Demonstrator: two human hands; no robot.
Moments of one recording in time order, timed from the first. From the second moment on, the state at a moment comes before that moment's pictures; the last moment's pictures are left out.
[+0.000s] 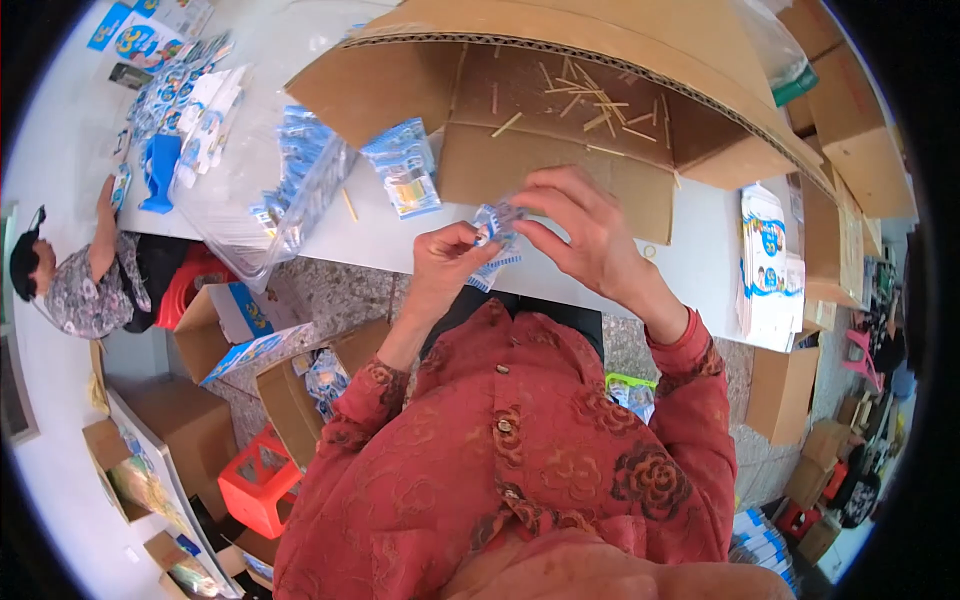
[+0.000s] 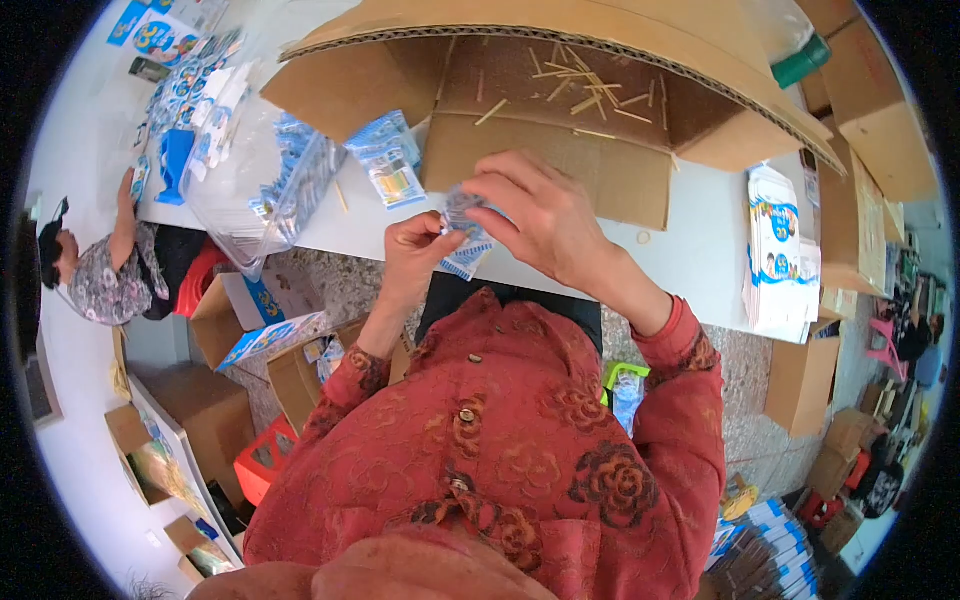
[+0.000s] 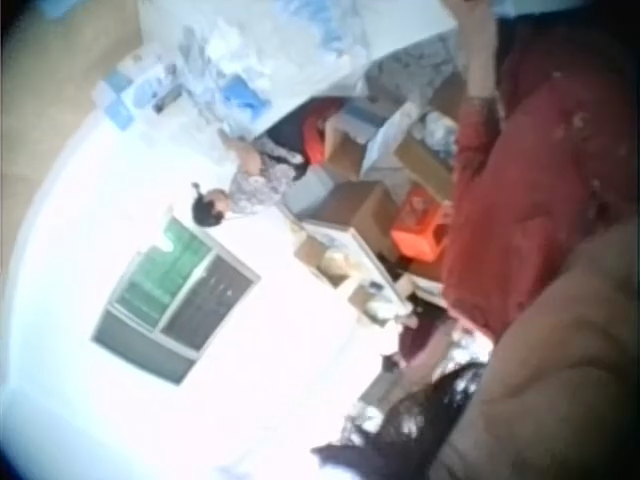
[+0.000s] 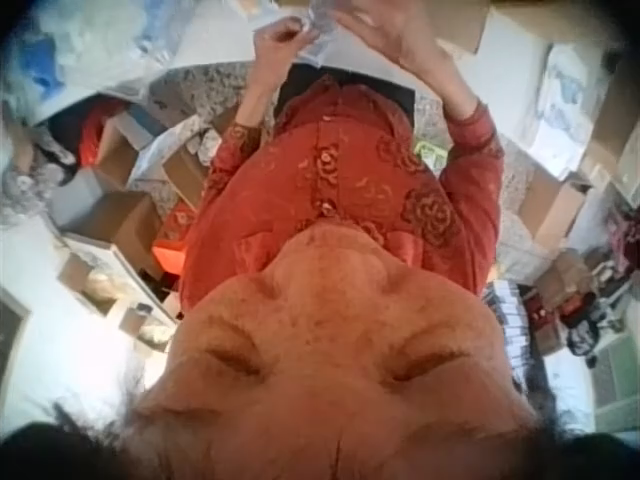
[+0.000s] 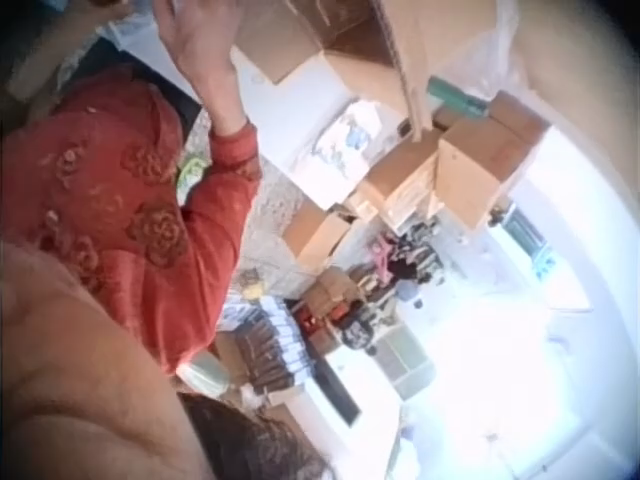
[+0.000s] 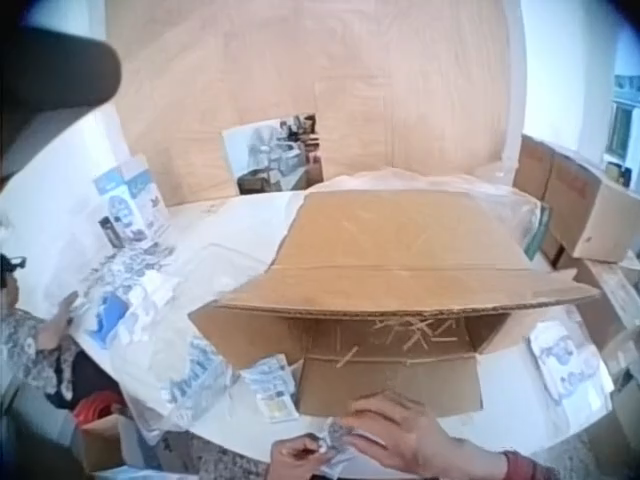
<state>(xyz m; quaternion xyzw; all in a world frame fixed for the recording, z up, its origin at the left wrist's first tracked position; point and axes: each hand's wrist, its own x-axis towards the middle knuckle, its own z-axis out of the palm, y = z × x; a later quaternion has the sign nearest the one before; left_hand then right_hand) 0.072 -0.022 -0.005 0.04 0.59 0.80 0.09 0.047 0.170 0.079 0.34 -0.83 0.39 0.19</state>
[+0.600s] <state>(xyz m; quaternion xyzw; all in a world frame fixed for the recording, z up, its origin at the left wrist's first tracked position) 0.076 -0.019 -0.016 0.07 0.61 0.79 0.07 0.060 0.166 0.099 0.30 -0.86 0.42 0.00</state>
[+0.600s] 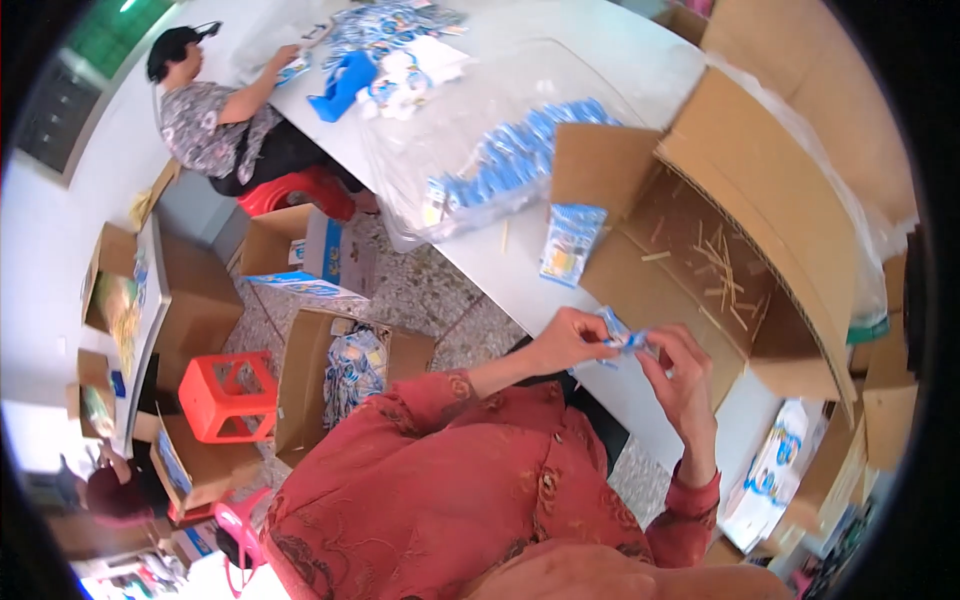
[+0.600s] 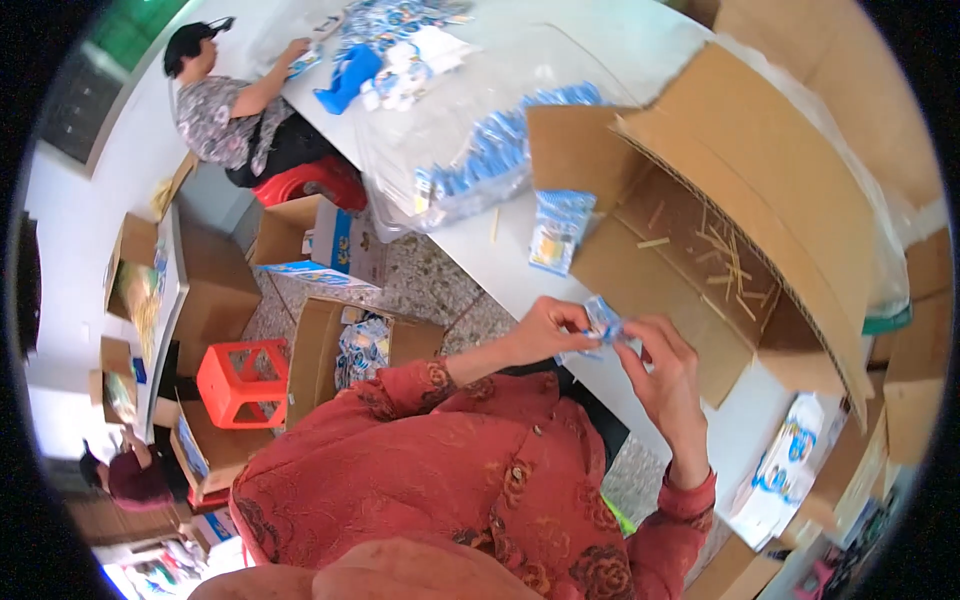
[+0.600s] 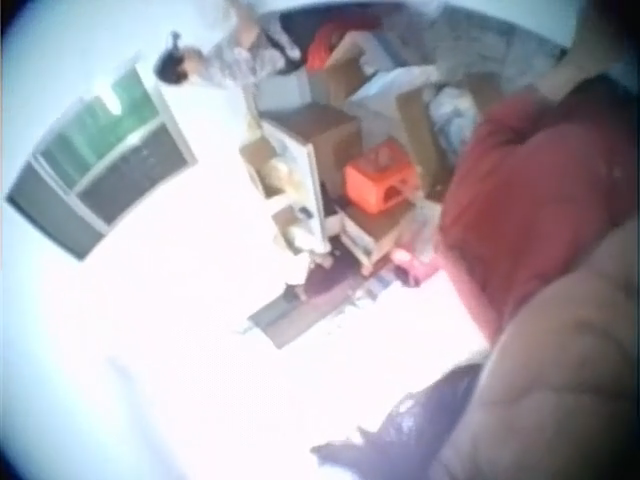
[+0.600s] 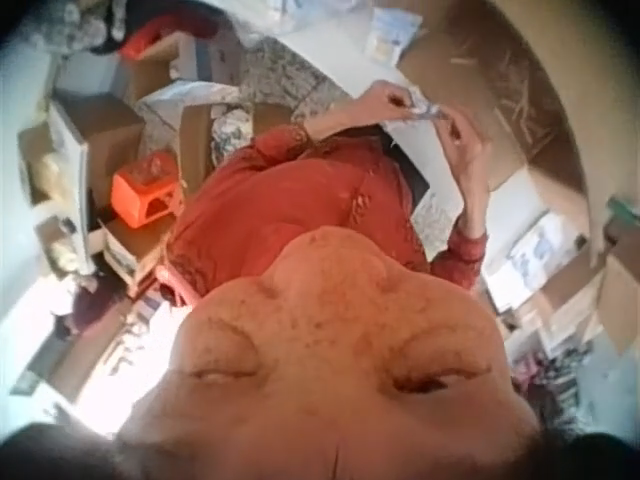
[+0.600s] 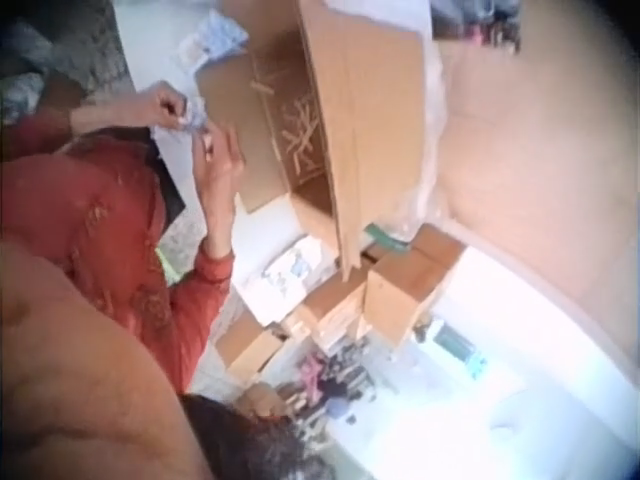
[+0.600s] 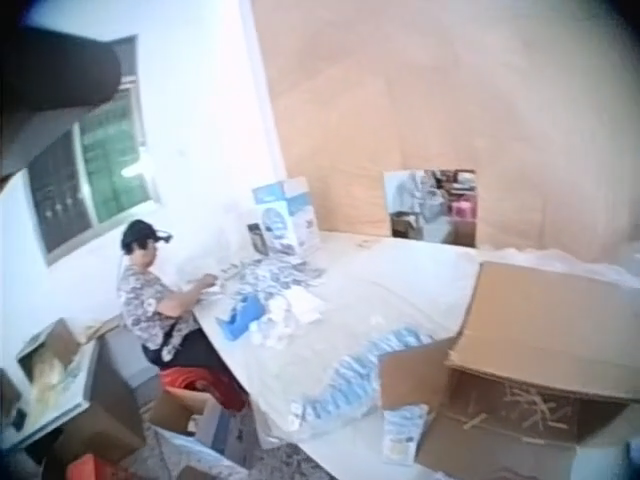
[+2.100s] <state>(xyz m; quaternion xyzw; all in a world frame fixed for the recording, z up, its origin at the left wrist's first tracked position) 0.069 0.004 -0.016 0.11 0.74 0.66 -0.08 0.055 0.147 0.094 0.32 -0.90 0.29 0.05</state>
